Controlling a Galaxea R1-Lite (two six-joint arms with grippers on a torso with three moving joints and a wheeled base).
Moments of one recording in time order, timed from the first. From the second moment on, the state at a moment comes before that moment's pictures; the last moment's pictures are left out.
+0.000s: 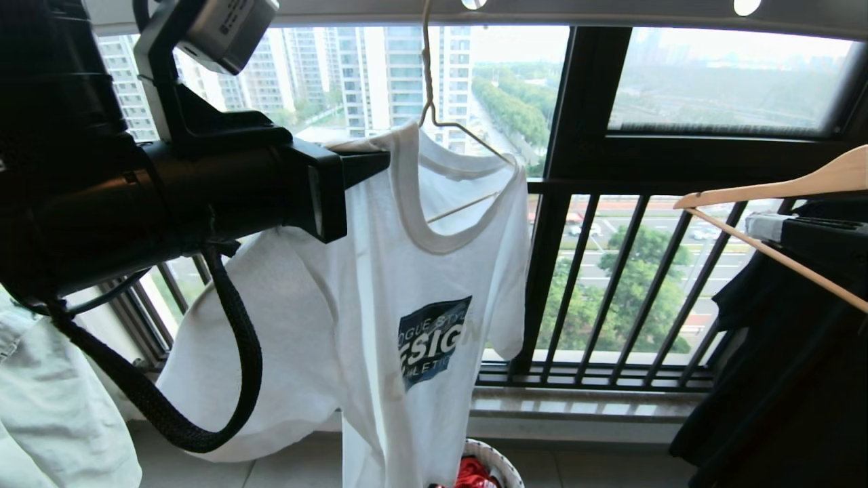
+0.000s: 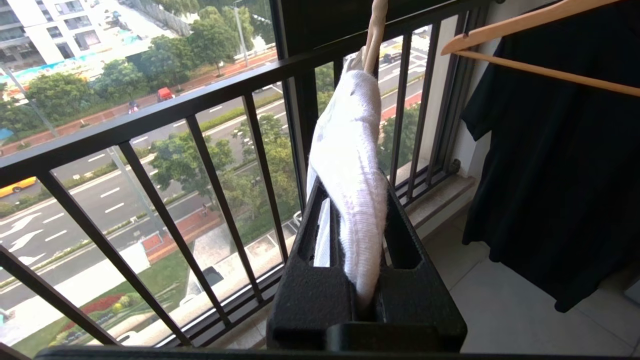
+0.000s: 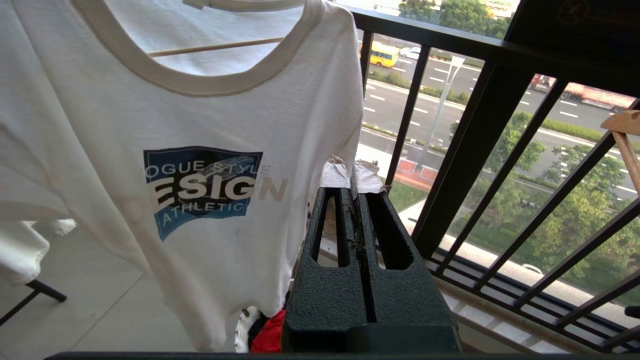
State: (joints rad) left arm -0.64 1.40 -1.12 -0.35 -0.09 0.08; right arm 0.55 1.03 -0.90 -0.06 -0.13 -0.01
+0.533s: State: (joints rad) left arm -0.64 1.41 -1.10 -0.35 -0.09 0.08; right arm 0.55 1.03 -0.90 -0.06 -0.13 -0.01
